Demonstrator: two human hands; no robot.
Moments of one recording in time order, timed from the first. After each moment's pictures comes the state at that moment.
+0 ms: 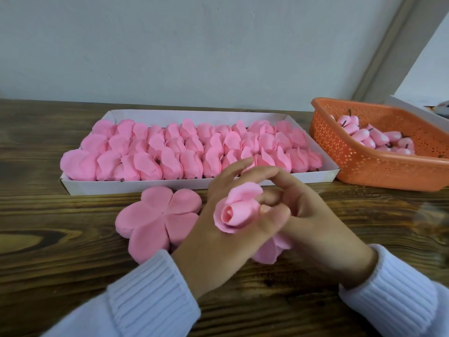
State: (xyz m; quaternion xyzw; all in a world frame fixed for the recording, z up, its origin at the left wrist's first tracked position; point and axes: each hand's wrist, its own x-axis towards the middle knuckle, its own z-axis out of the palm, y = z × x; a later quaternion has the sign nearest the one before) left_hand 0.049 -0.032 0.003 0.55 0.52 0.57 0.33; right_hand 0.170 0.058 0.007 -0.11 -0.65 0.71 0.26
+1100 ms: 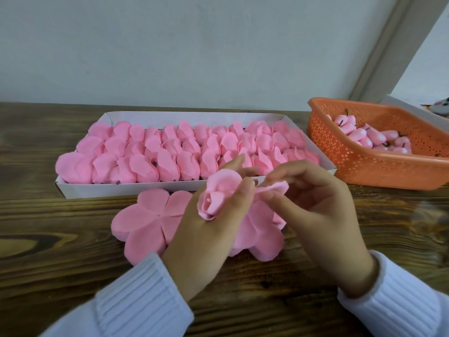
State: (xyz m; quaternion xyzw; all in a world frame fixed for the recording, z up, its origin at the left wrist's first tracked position) left_hand 0.045 -0.032 0.007 0.52 0.47 0.64 0.31; right_hand 0.173 0.053 0.013 -0.15 -0.74 0.45 0.47
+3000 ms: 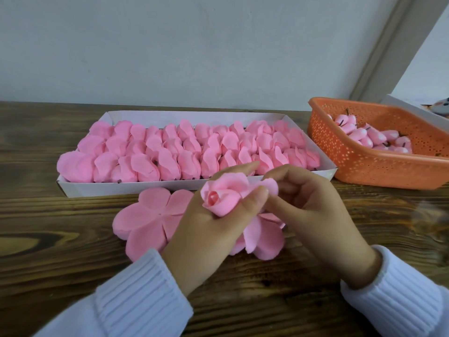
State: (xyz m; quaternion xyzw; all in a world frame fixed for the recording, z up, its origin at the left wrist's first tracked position) left_hand 0.044 -0.033 0.007 0.48 0.50 0.64 0.33; right_hand 0.175 0.056 0.016 -0.18 -0.74 0.53 0.37
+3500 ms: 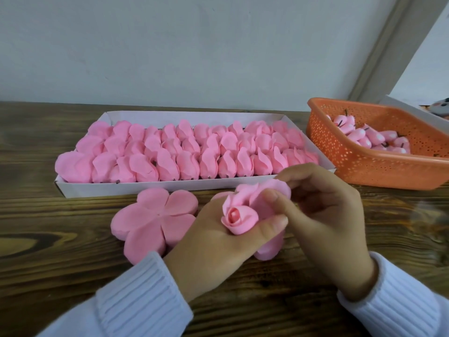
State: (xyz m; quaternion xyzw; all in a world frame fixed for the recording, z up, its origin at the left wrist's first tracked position) left_hand 0.050 -0.038 0.011 0.57 0.49 0.57 0.34; right_hand 0.178 0.048 0.013 -0.16 -0.79 0.30 0.52
